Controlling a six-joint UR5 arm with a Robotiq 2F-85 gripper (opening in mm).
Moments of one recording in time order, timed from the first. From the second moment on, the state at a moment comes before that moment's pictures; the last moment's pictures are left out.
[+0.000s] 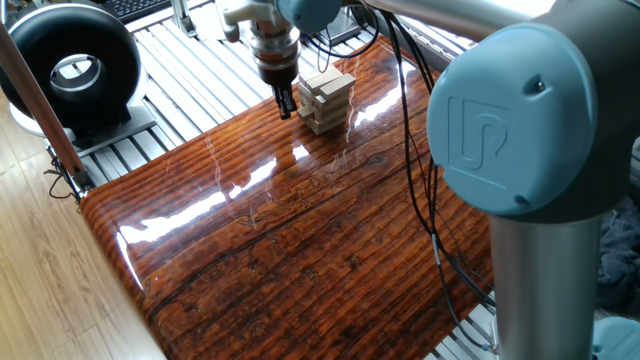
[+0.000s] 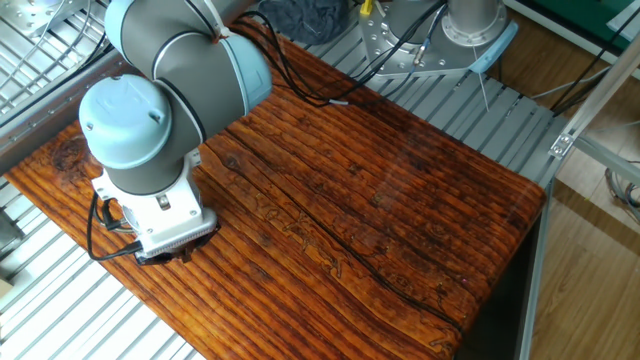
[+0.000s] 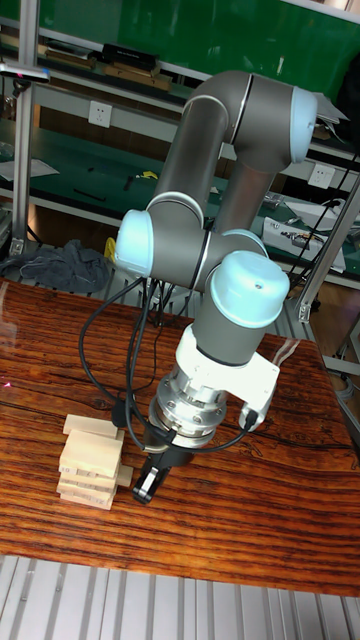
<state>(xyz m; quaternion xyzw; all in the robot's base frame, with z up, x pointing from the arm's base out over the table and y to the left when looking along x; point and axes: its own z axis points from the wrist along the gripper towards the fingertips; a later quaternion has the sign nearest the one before) 0.692 -0.001 0.023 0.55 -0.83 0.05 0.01</state>
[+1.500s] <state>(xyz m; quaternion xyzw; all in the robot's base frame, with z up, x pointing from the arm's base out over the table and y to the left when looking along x) 0.710 0.008 0.024 0.59 -0.81 0.06 -0.03</state>
